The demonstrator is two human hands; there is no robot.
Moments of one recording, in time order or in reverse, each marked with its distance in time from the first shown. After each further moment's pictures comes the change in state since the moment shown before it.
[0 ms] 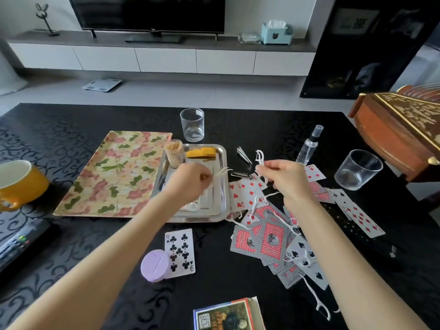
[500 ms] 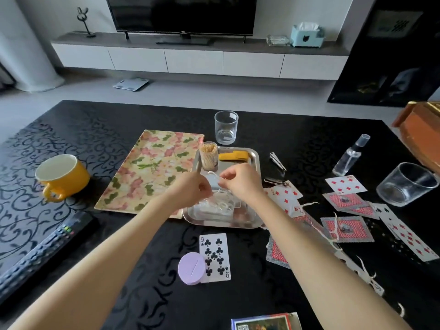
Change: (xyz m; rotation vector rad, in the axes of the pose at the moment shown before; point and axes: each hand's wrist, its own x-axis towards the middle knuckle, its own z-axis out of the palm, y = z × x) left_hand -0.002 -0.090 -0.012 0.025 -0.086 -0.080; right_hand -0.004 -0.023 0.141 -0.505 -0.355 -0.282
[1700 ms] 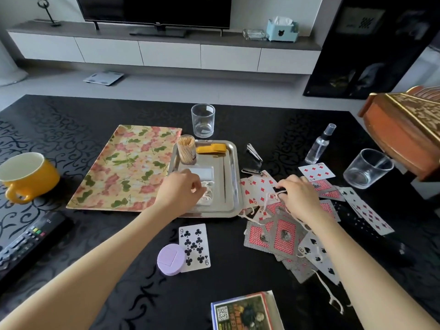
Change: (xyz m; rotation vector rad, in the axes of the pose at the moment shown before) left_hand -0.013 0.024 0.028 0.101 0.262 0.111; right_hand -0.056 0.140 -0.079 -0.672 0.093 0.122
